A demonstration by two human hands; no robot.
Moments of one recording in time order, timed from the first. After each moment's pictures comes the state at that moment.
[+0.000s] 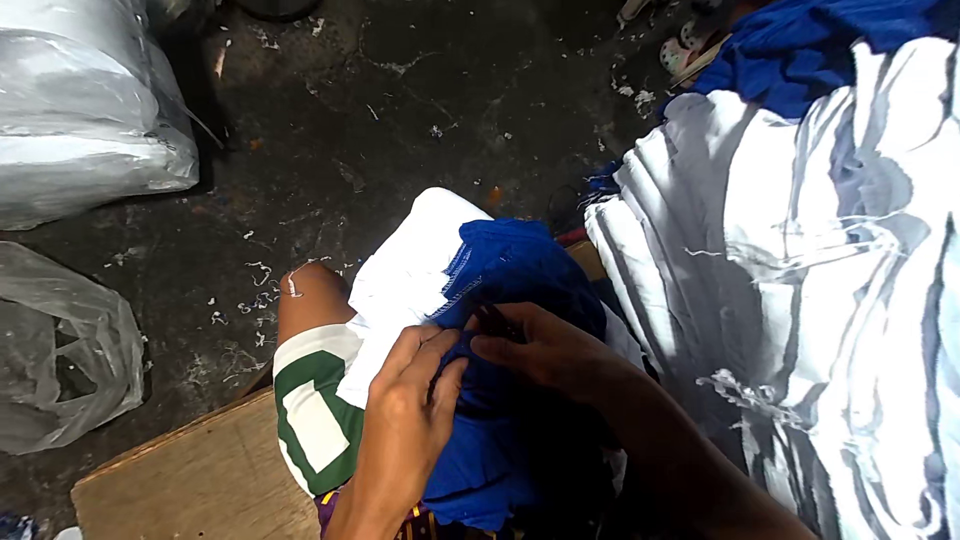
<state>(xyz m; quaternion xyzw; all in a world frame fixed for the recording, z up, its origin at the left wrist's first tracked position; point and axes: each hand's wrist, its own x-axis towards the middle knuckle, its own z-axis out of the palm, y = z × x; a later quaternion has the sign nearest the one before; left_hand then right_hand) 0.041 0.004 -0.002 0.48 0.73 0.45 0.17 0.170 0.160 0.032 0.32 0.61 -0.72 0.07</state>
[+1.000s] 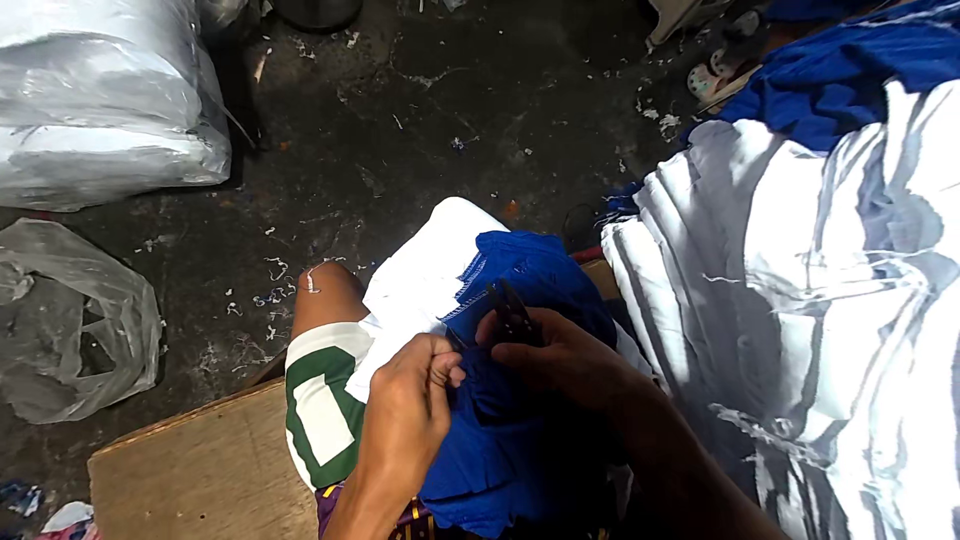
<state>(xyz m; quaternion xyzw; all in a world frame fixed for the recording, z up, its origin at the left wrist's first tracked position) 0.037 0.000 -0.002 0.43 0.75 0.46 0.22 0.179 0.168 0.019 0.28 0.56 -0.78 0.05</state>
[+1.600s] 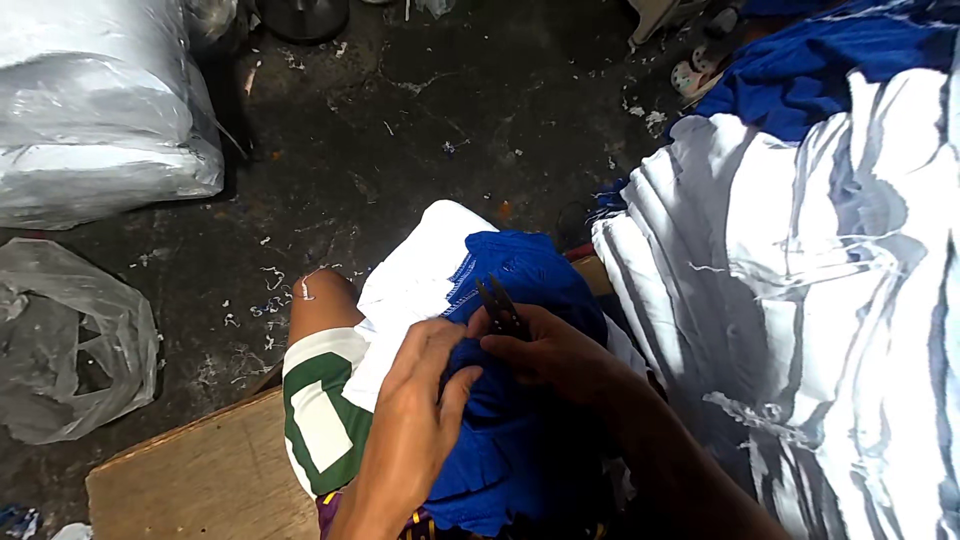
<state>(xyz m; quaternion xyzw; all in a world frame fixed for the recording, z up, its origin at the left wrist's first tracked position) 0.039 0.003 0.005 0.47 0.72 0.45 0.22 0.176 0.163 0.020 0.30 0.56 -0.77 0.04</state>
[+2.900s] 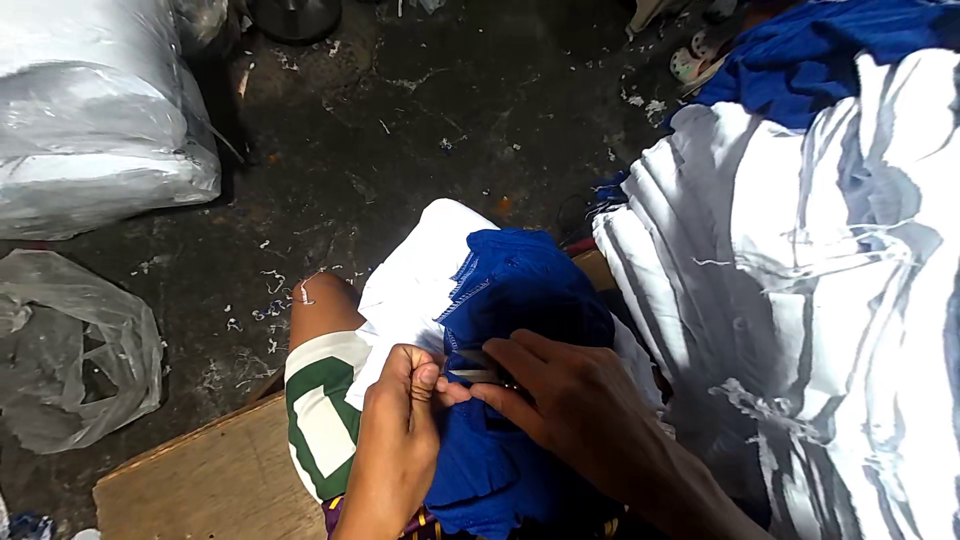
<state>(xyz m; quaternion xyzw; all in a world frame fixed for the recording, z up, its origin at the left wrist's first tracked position) 0.039 -0.006 0.018 0.31 0.69 0.54 0.37 0.179 0.120 0.048 0.23 0.96 -0.15 -0.11</state>
